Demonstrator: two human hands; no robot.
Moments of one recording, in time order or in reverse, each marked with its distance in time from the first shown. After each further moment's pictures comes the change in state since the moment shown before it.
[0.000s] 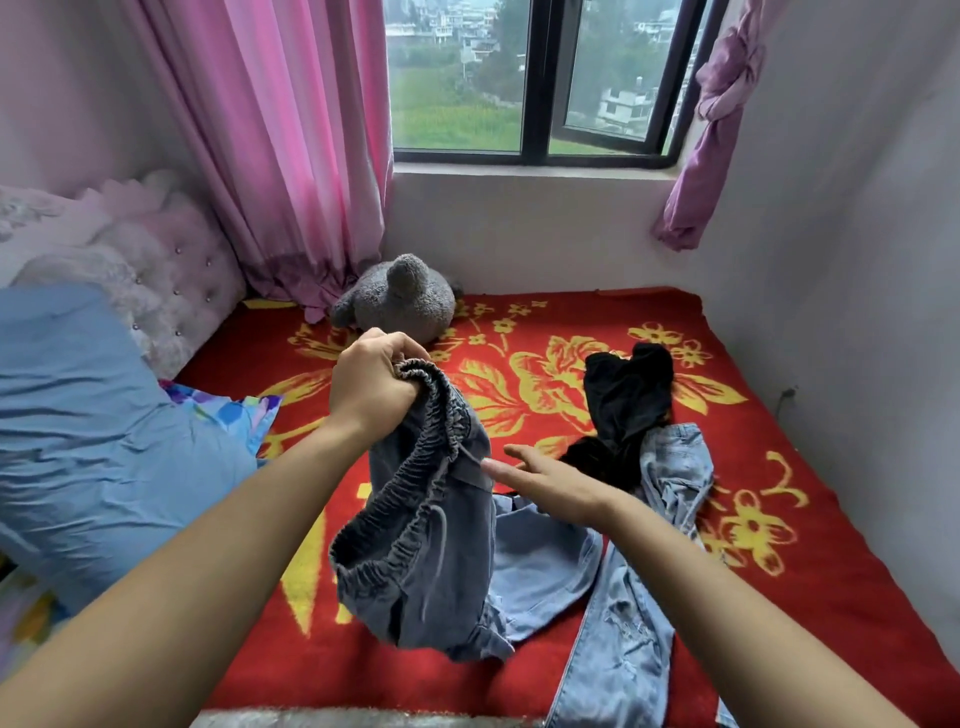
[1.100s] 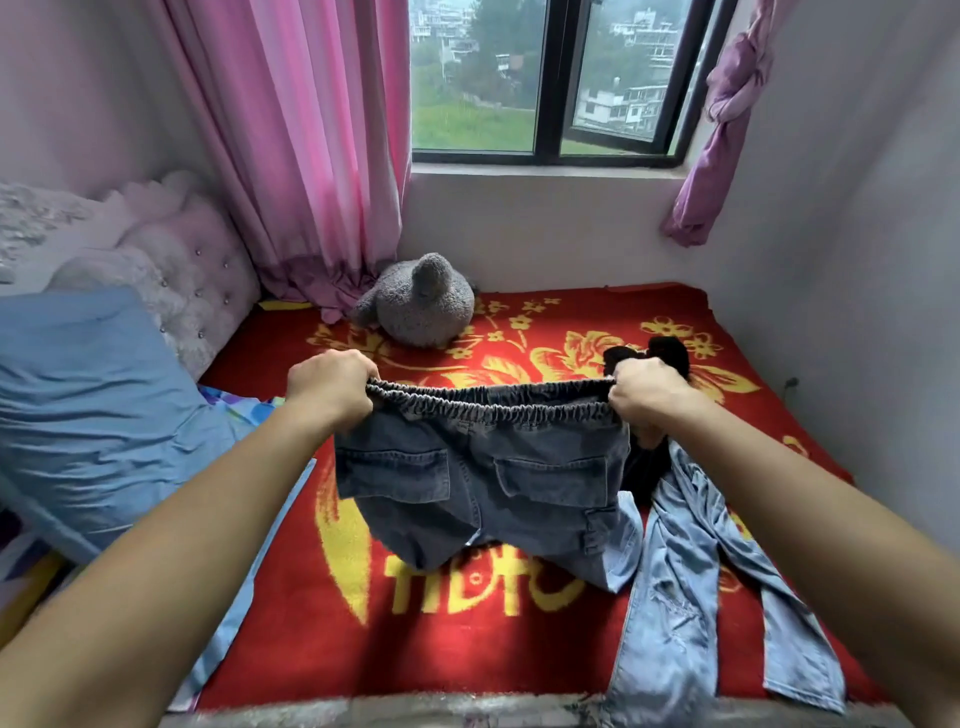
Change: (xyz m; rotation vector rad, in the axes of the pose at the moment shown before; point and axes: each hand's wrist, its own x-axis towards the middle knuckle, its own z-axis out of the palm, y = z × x) left_hand 0.025 -0.126 -0.101 0.721 -0.339 -0.037; right_hand 0.013 -0.105 -0.018 -0.554 0.511 0.415
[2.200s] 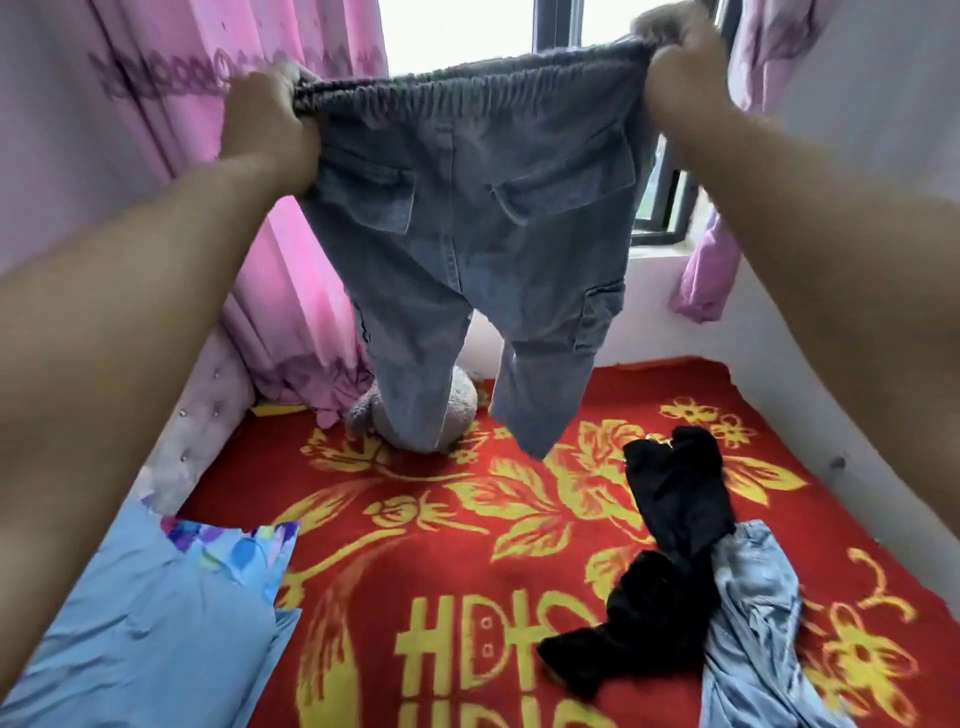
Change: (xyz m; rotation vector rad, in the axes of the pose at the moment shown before) left_hand 0.281 0.033 -0.286 -0.475 0.678 0.081; right_hand 0.203 -0.118 -0.348 1.093 0.831 -0.498
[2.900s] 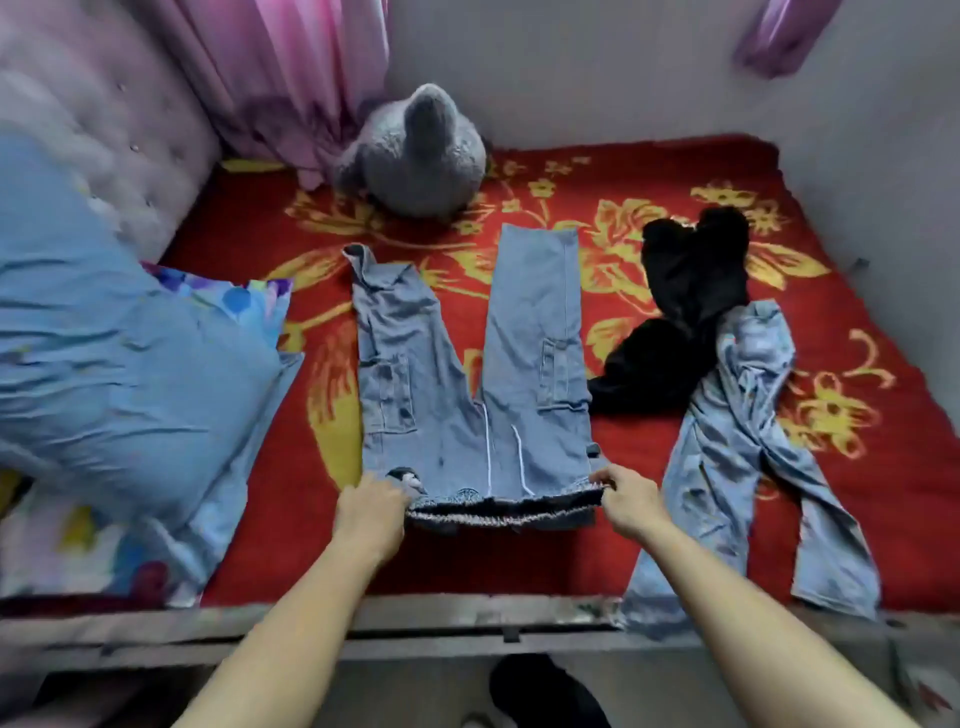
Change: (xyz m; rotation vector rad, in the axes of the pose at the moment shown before) left_hand -0.646 -0.169 0.164 0.613 -1.215 0.081; right_hand -0.623 0.324 -0.107 -0.819 -0.914 0.881
